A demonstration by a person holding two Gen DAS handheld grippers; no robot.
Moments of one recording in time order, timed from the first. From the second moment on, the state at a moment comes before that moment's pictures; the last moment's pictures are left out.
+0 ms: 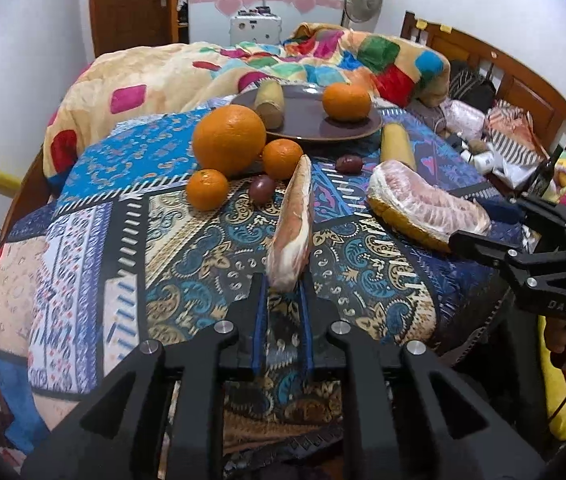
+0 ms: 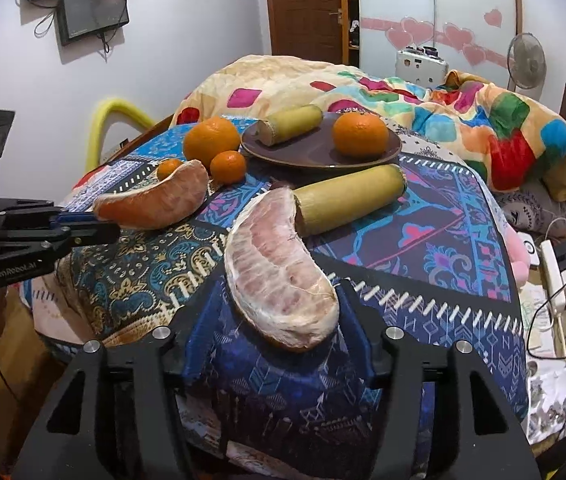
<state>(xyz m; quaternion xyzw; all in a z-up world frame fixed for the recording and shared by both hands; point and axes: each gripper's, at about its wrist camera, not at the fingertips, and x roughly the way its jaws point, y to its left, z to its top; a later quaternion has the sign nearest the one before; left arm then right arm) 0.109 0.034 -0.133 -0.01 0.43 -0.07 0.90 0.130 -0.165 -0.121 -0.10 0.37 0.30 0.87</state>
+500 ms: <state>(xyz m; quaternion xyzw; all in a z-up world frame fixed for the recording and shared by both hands) 0.150 0.017 -0.148 0.00 0.43 -0.08 0.90 0.158 -0.150 -0.136 -0.11 0.38 0.32 0.86</state>
